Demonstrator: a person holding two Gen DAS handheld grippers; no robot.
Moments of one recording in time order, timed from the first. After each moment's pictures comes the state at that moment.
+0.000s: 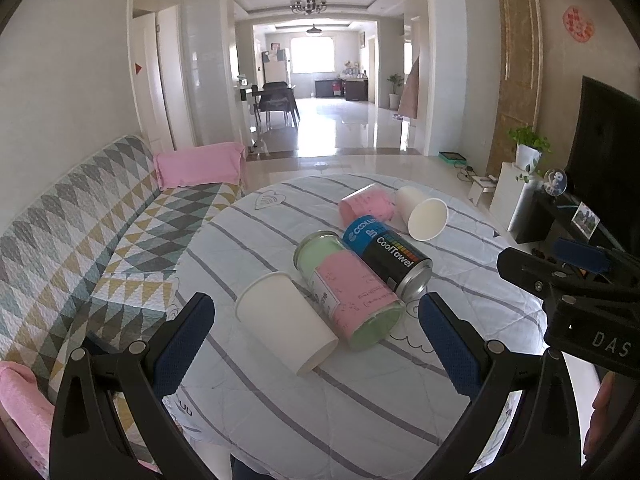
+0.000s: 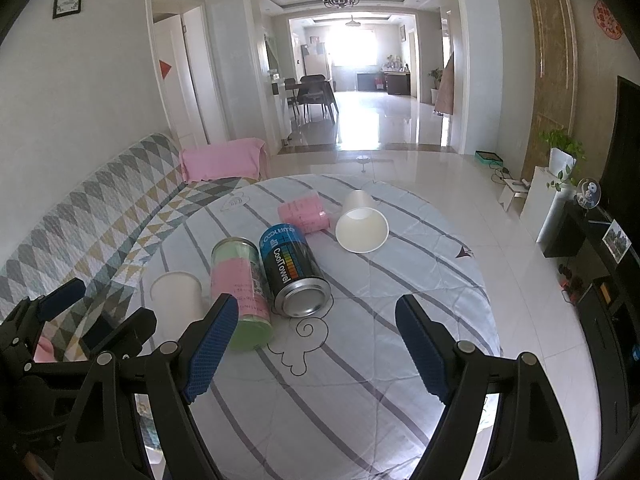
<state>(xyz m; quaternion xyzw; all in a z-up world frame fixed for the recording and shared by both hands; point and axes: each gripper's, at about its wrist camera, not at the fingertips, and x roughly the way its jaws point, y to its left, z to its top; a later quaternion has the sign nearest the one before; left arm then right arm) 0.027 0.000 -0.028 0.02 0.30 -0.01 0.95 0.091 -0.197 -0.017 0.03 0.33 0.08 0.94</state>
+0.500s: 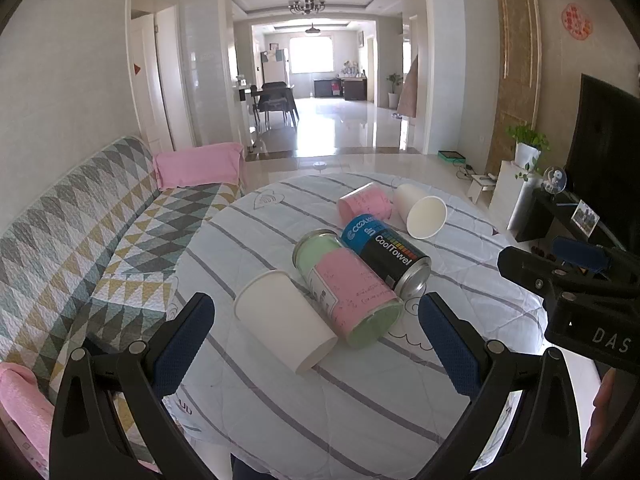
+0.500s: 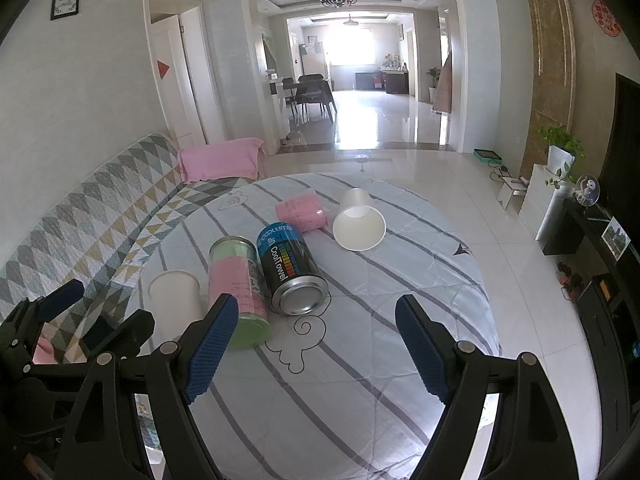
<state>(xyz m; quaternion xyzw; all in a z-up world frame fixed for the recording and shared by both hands) 0.027 0.000 -0.028 0.02 0.30 -0.01 0.95 0.092 -0.198 -0.018 0.03 0.34 0.08 0.94</state>
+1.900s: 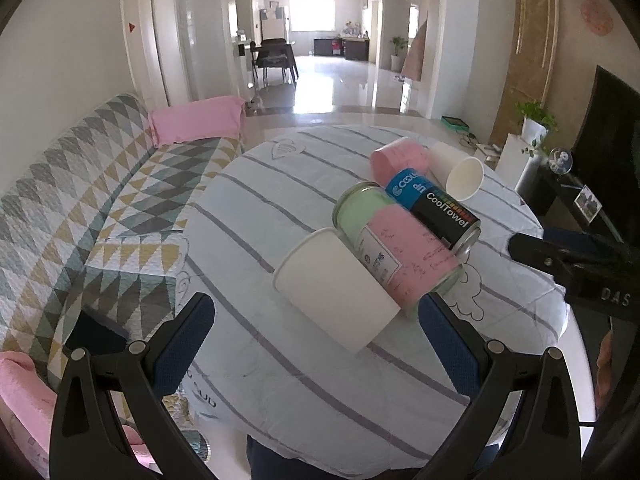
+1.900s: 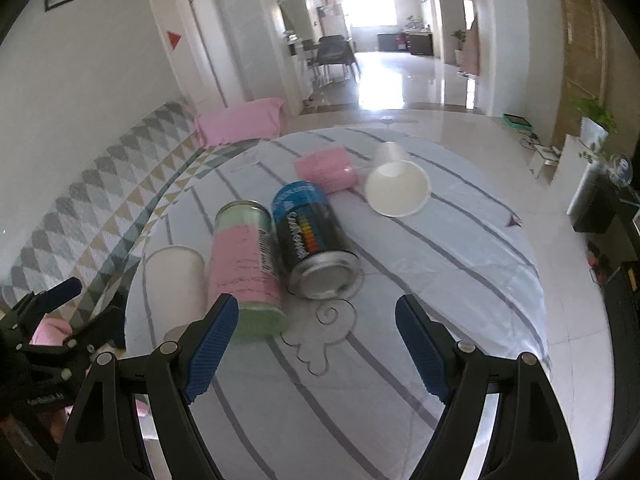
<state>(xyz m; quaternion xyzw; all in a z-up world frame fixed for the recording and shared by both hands) 0.064 0.053 -0.060 0.01 0.39 -0.02 0.92 0.138 -0.178 -0.049 0.04 0.42 0.14 0.90</state>
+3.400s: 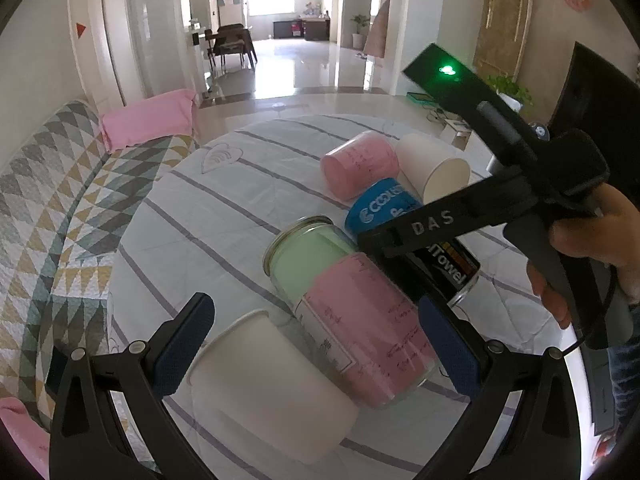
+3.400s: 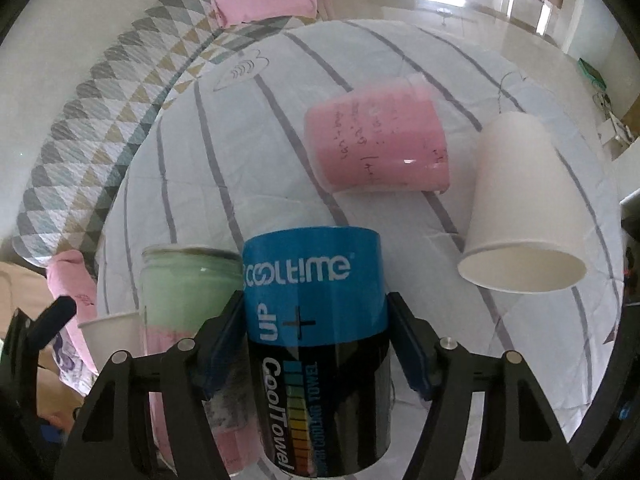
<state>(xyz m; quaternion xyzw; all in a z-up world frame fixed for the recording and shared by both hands) 0.152 0.008 -0.074 0.03 0.42 -0.09 0.90 0.304 -0.128 -0.108 -0.01 0.61 0.21 0.77</state>
